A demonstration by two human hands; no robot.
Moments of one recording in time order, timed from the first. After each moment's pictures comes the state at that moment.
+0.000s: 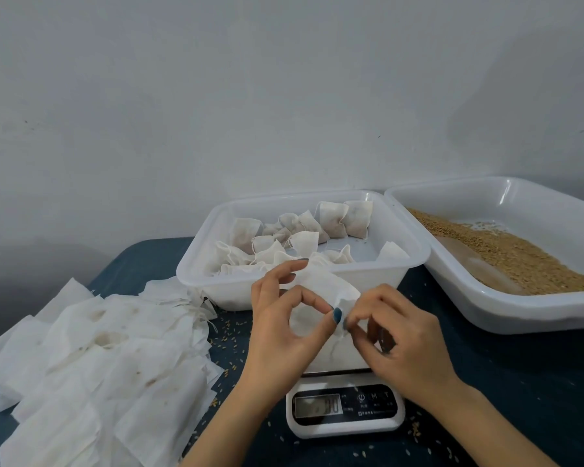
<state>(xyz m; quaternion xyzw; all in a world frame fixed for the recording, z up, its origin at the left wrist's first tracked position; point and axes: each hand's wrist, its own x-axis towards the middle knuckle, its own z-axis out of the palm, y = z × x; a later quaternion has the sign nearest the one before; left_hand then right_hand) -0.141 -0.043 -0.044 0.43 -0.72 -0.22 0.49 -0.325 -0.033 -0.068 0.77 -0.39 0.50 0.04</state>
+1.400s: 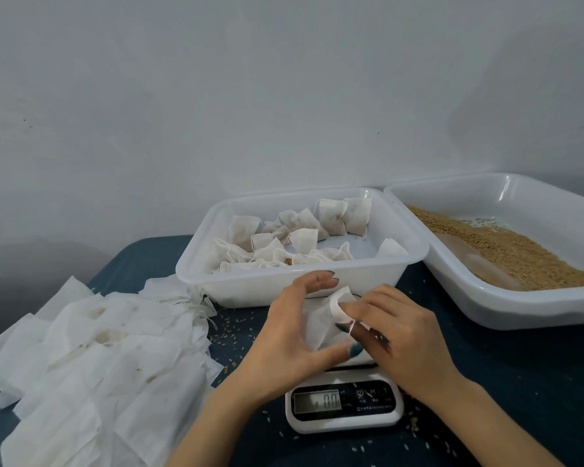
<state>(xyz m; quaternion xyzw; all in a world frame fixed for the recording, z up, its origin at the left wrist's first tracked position) -0.134 -0.046 -0.046 0.38 -0.80 -0.30 0.36 -0.332 -0.041 -0.076 0.79 -0.37 0.47 0.13</state>
